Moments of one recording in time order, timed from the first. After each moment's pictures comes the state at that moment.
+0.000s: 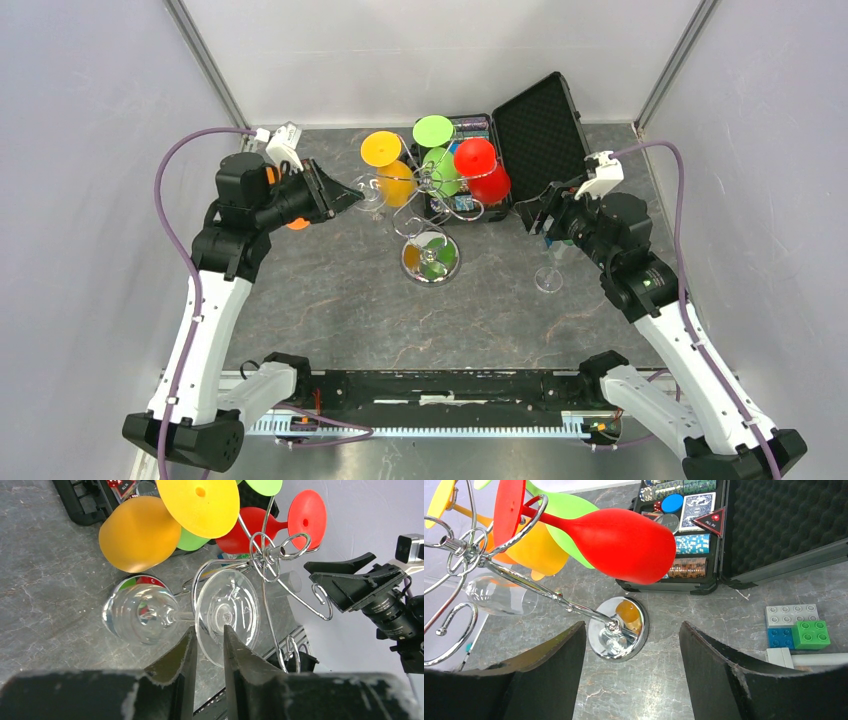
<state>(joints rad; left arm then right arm) -0.17 0.99 1.24 -0.60 0.53 -0.54 0.39 0.82 0.92 -0.33 -0.04 0.42</state>
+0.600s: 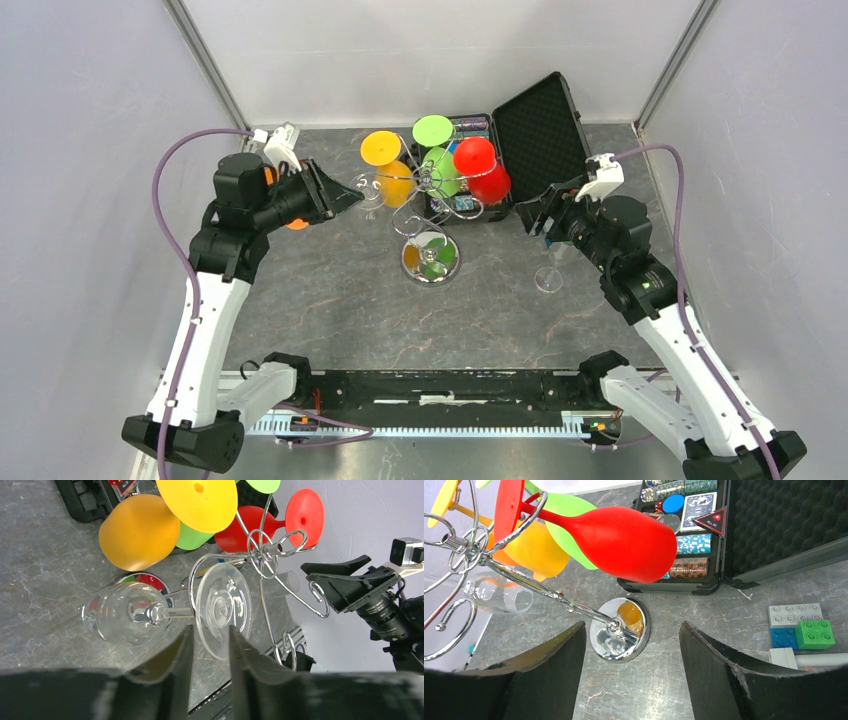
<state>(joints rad) -0.17 0.99 1.24 -0.61 0.53 -0.56 0.39 0.81 0.90 -0.31 -0.04 0.44</state>
